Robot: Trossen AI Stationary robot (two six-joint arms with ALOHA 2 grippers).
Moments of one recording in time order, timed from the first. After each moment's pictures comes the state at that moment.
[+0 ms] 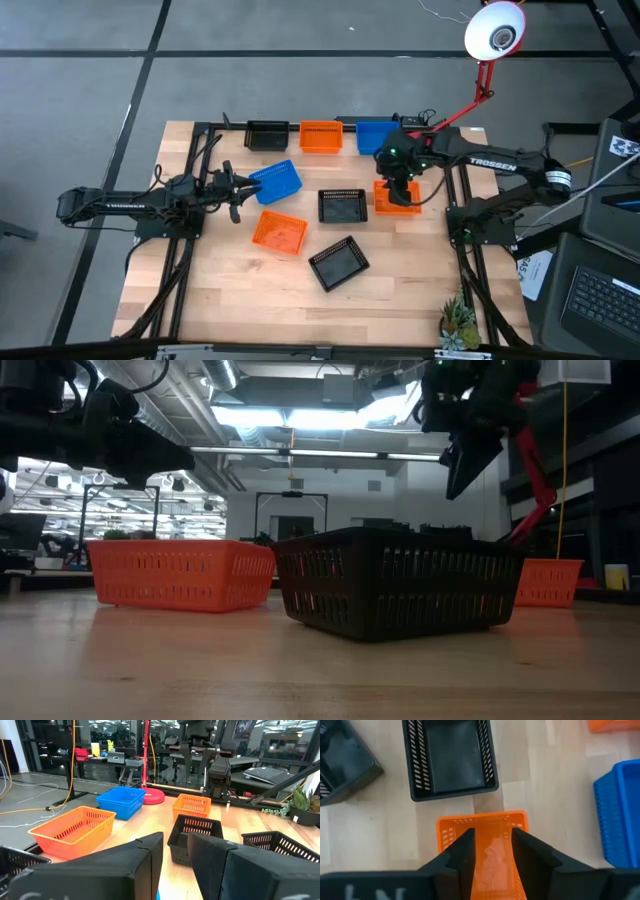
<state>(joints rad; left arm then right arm) 0.15 0.35 0.01 0.40 -0.17 -0.08 -0.35 1.32 1.09 -0.93 -0.12 -0.24</state>
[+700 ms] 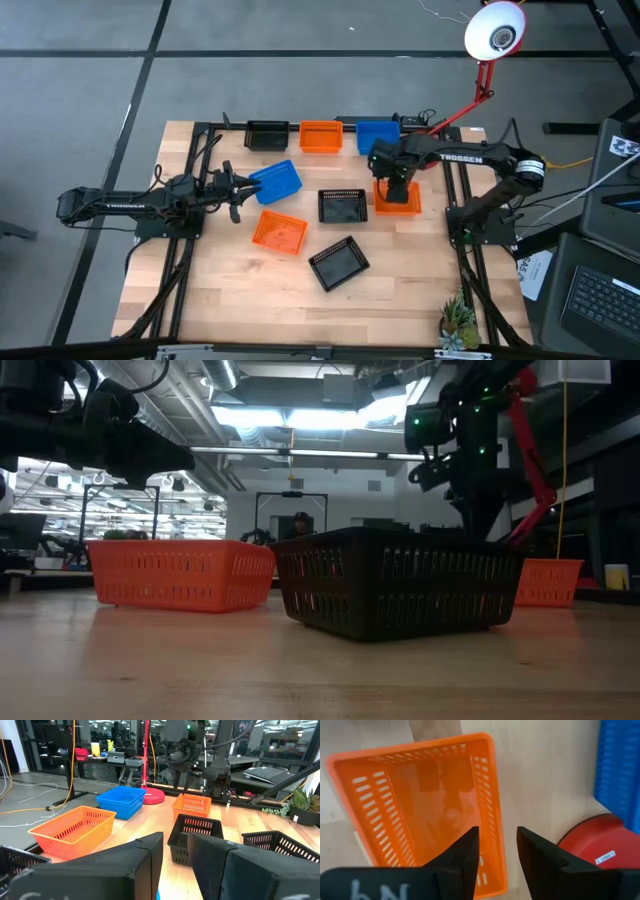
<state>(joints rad) 0.15 0.35 0.01 0.40 -0.17 -0.08 -0.38 1.55 1.09 -1.05 0.13 -0.24</state>
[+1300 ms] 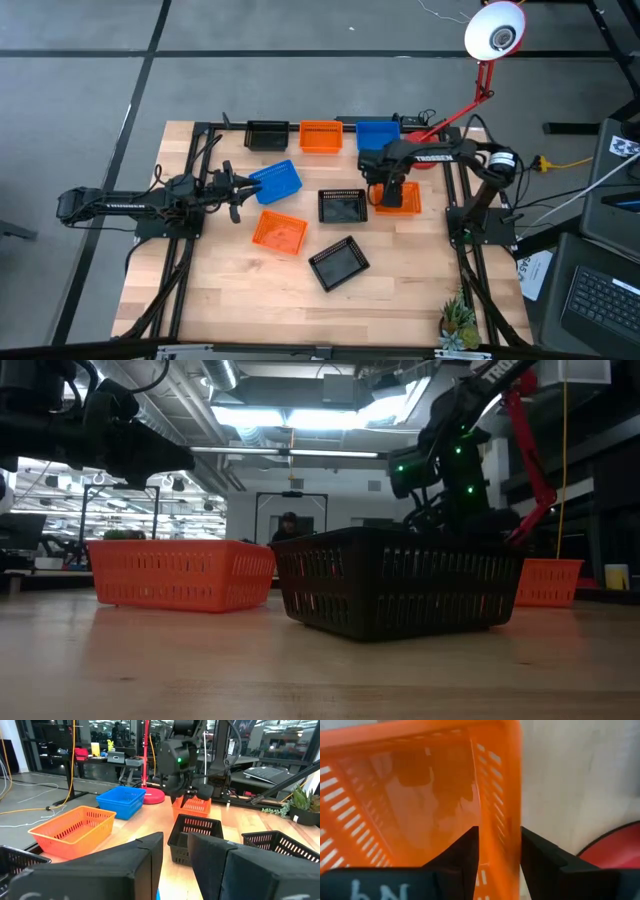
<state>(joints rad) 0.15 0.35 0.01 0.40 -0.17 -0.08 -0.38 1.76 1.09 -1.02 0.17 -0.21</state>
